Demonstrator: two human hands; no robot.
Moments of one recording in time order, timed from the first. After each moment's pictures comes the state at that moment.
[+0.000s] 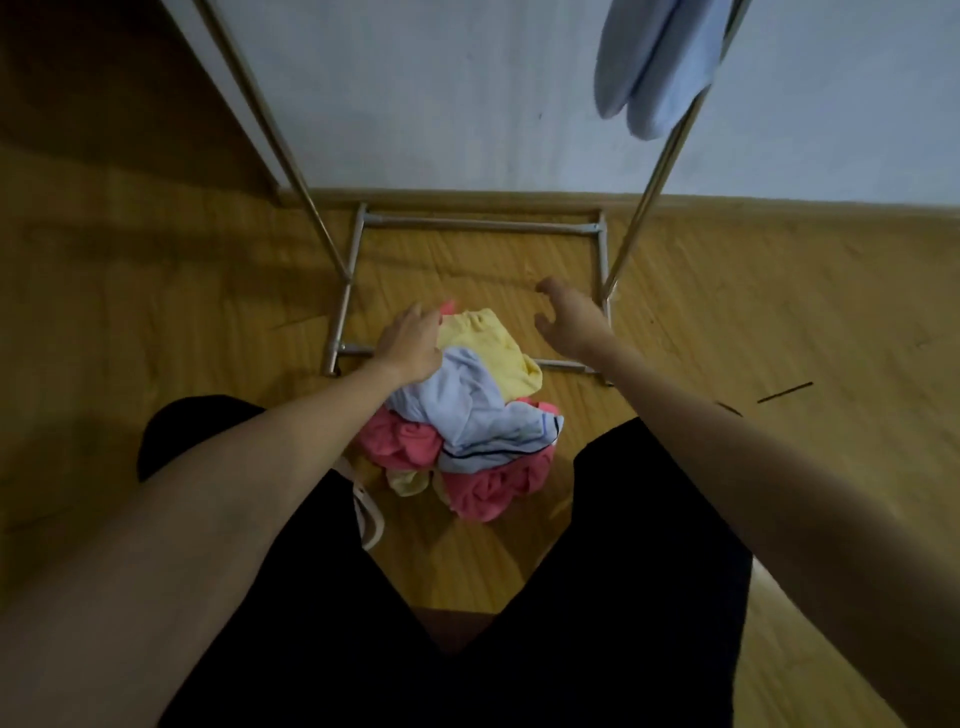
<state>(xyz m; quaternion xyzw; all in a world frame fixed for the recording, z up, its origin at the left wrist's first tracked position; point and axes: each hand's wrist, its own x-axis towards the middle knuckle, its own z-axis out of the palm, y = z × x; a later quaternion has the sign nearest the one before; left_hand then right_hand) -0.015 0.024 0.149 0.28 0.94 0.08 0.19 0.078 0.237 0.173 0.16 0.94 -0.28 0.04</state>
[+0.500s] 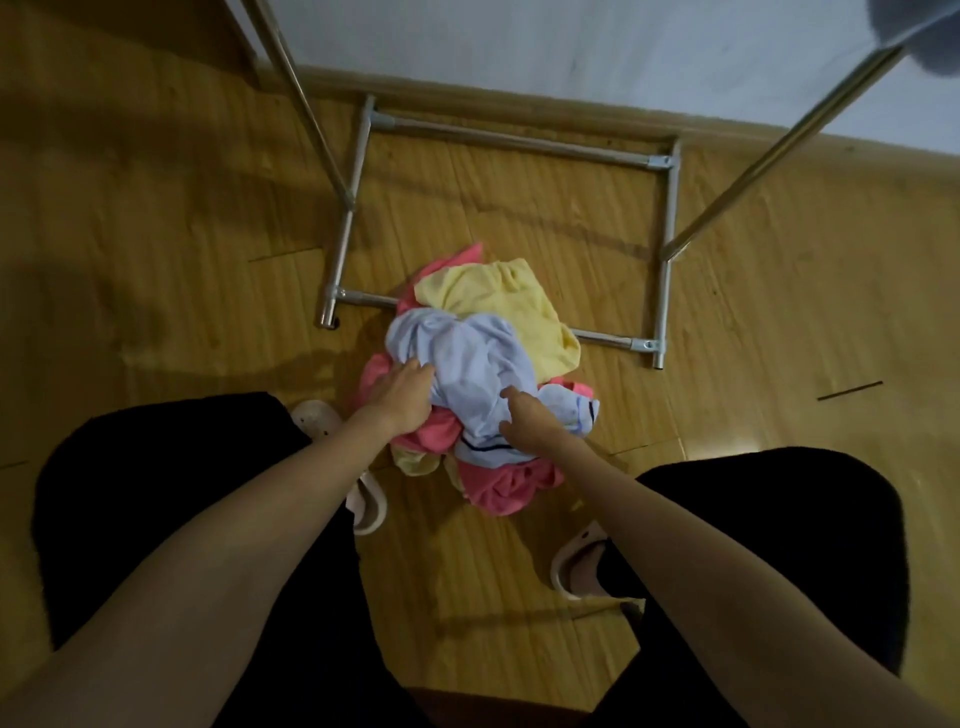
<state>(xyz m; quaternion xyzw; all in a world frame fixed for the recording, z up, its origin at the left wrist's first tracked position) -0.032 -0.043 -0.012 0.26 0.89 0.07 0.36 0.076 0.134 -0.018 0.13 0.88 -0.32 0.34</state>
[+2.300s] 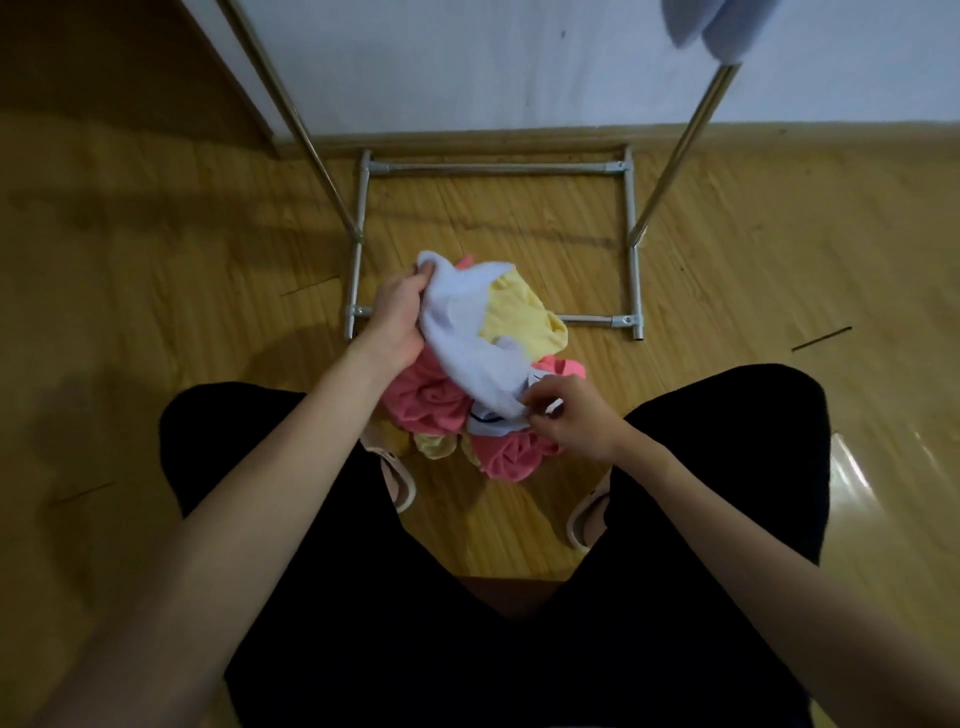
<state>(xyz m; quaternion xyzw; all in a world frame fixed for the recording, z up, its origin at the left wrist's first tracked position) -0.012 0.001 0.193 -0.15 0.65 0.67 0.33 0.171 0.139 0.166 0.09 0.86 -0.49 0.13</state>
